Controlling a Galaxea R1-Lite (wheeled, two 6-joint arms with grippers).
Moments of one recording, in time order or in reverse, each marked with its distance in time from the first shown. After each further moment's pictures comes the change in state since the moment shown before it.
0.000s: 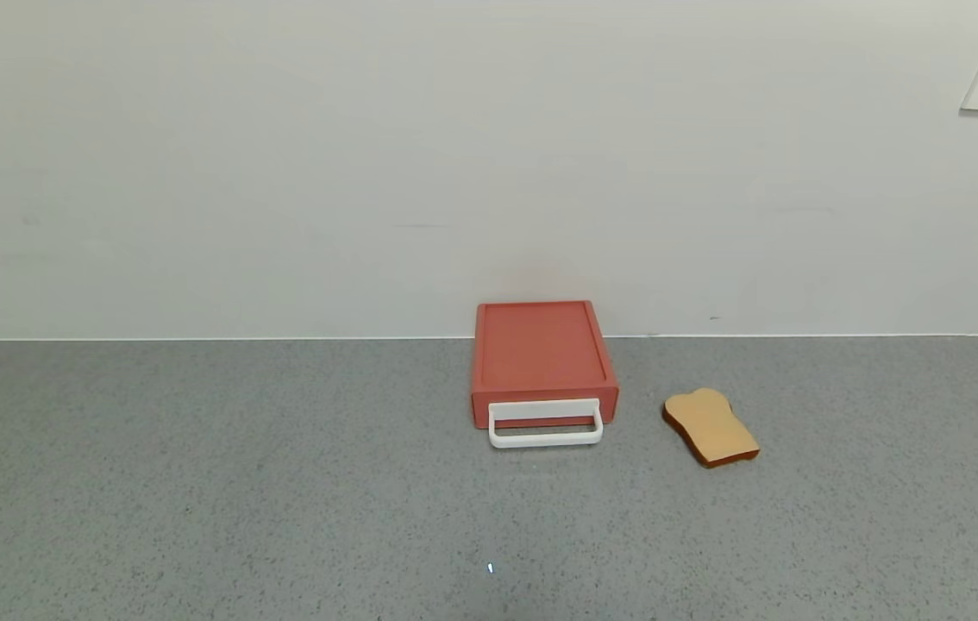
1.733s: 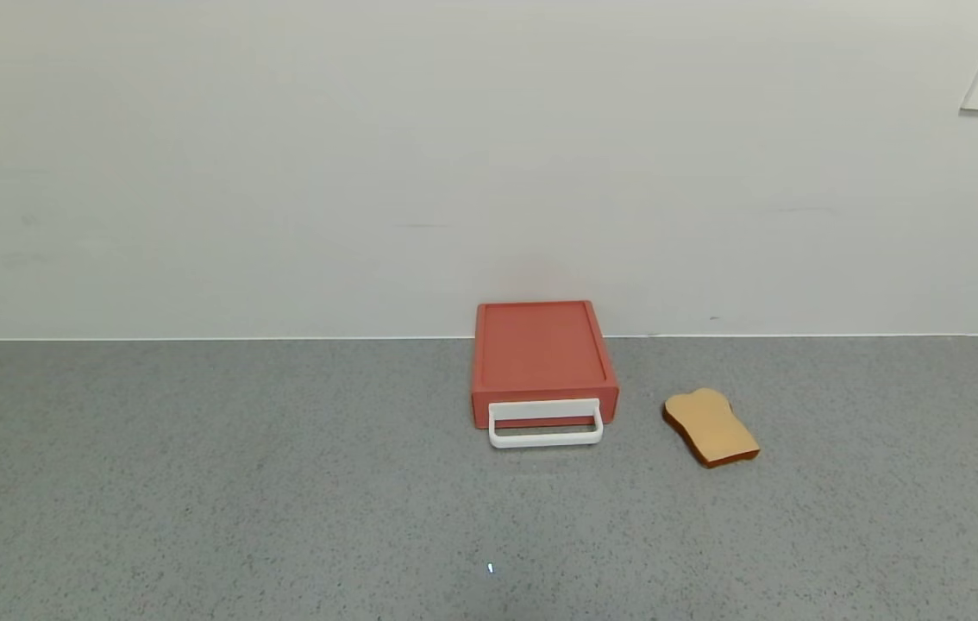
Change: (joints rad) left arm 0.000 0.000 0.000 0.000 0.001 0.000; right arm 0.017 -0.152 0.560 -0.347 -0.023 -0.061
